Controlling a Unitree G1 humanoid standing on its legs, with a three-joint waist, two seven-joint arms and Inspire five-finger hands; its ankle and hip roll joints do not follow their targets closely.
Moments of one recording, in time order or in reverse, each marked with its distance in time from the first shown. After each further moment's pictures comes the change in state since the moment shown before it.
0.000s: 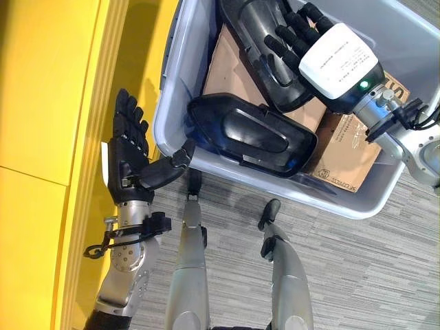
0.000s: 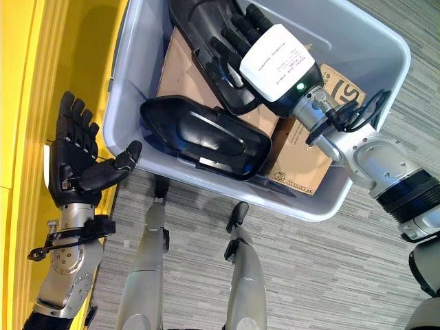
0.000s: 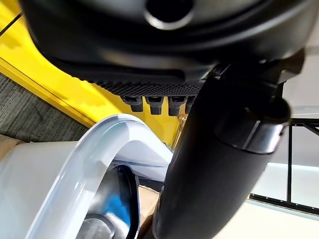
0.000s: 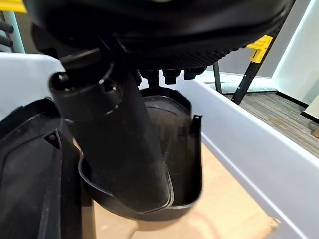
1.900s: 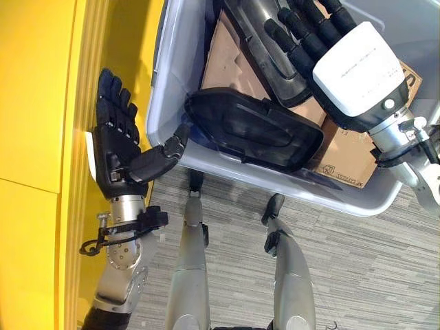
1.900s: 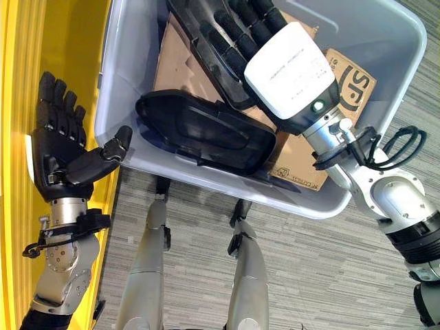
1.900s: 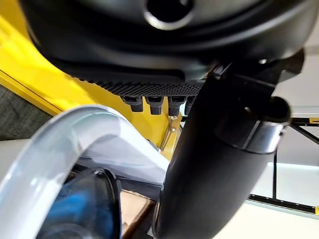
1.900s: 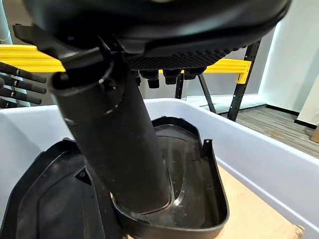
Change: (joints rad) left arm -0.023 -0.002 0.025 -0.054 0.003 -0.038 0.023; right arm 0.409 -0.037 -0.422 -0.337 -0.039 -0.024 -0.041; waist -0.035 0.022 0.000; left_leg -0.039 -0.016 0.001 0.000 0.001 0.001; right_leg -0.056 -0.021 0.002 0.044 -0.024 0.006
